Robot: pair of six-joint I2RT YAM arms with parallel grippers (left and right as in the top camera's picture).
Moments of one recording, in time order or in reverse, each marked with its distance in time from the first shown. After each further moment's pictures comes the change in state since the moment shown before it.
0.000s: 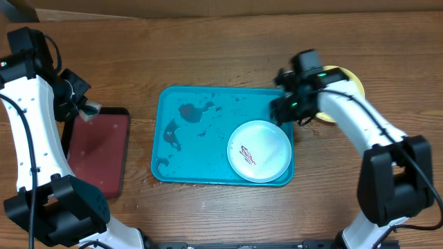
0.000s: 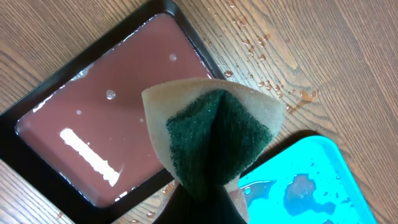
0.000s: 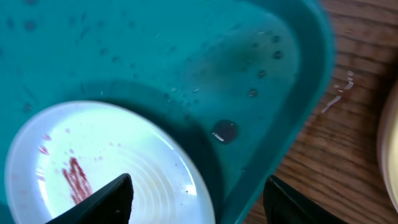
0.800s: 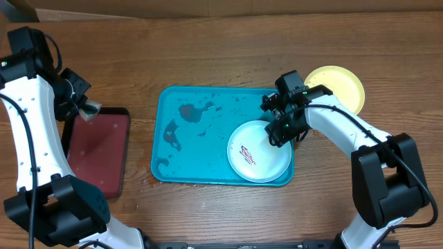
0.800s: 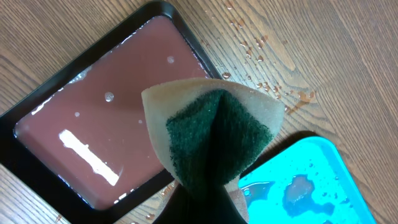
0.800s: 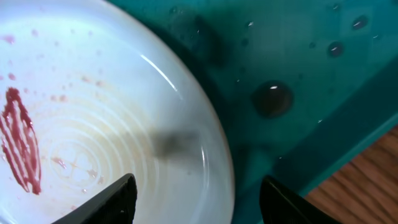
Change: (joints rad) left arm -0.002 0.000 0.000 0.008 0.000 0.002; right arm 0.051 0.000 -0.157 0.063 0.037 -0.205
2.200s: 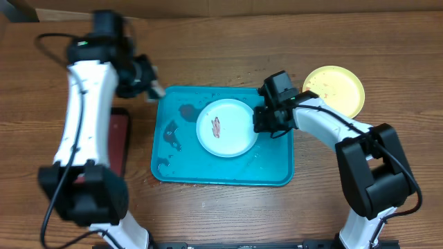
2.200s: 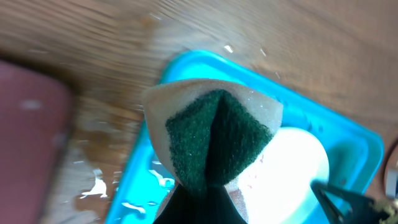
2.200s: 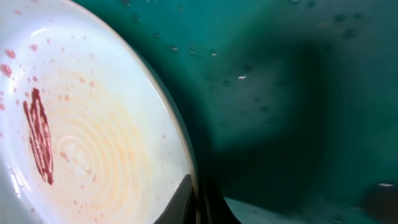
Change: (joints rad) left arm -0.381 0.080 0.000 0.104 0.162 0.160; right arm 0.058 0.084 -0.019 0.332 -0.156 0.678
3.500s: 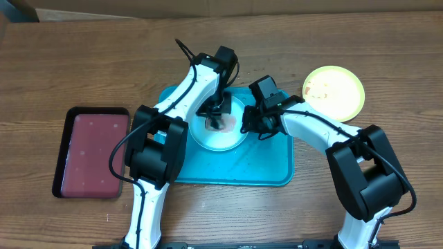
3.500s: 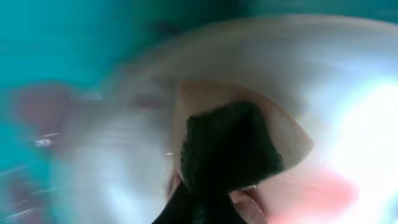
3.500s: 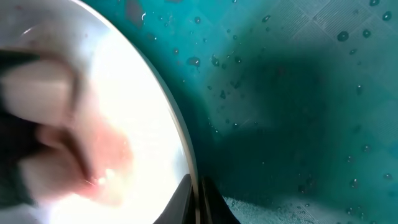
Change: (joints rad) left arm -0.417 0.411 0.018 0.058 -0.261 -0.016; right arm 0.076 0.007 0.009 0.027 0.132 0.206
